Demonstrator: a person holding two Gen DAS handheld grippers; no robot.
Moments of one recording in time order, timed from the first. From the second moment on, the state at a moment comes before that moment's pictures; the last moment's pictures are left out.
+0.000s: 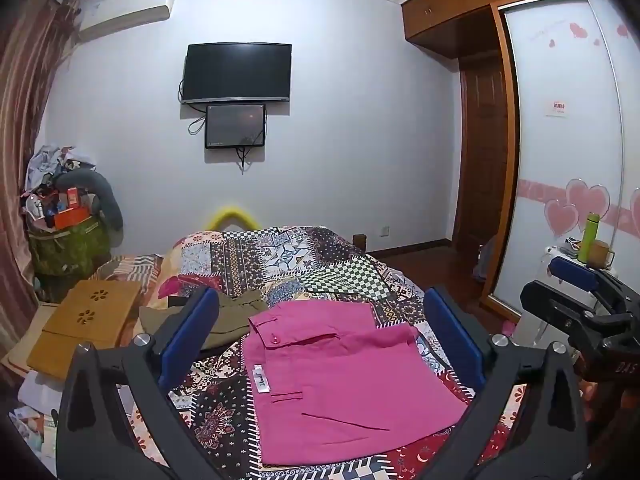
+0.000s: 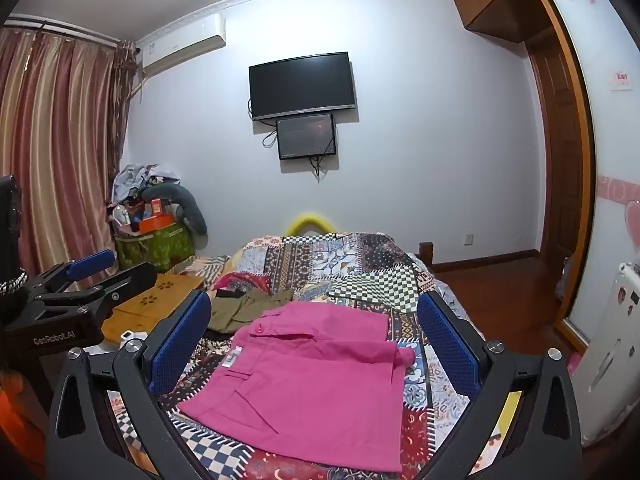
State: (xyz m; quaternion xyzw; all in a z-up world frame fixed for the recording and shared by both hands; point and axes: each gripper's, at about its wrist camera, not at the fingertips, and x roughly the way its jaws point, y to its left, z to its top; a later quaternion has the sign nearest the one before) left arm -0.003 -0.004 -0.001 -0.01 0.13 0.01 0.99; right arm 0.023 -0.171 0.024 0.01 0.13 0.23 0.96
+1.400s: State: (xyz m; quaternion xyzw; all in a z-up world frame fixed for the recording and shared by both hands) left arm 0.003 -0.003 -0.001 -0.02 0.13 0.00 0.99; right arm 0.027 -0.171 0.021 0.01 0.14 0.23 0.96
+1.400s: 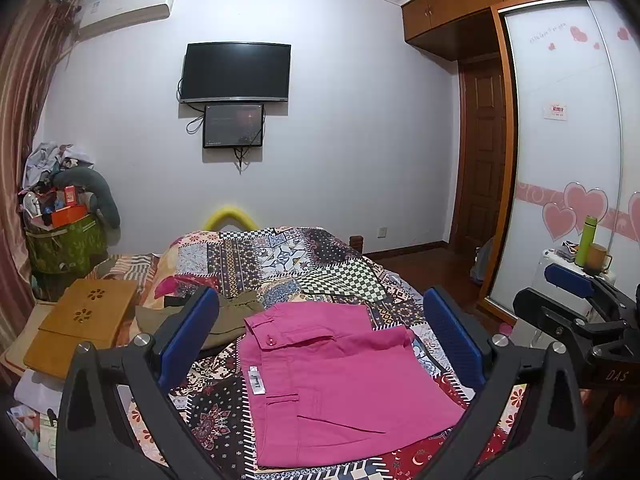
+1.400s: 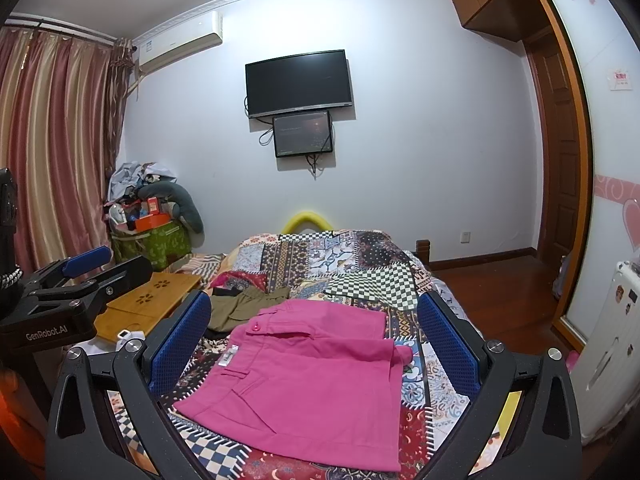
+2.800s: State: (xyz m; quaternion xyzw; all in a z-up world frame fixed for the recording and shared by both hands) left arm 0.063 0.018 -0.042 -0.02 0.22 0.01 0.98; right arm 0.063 -0.177 -0.010 0.00 0.19 0.21 0.96
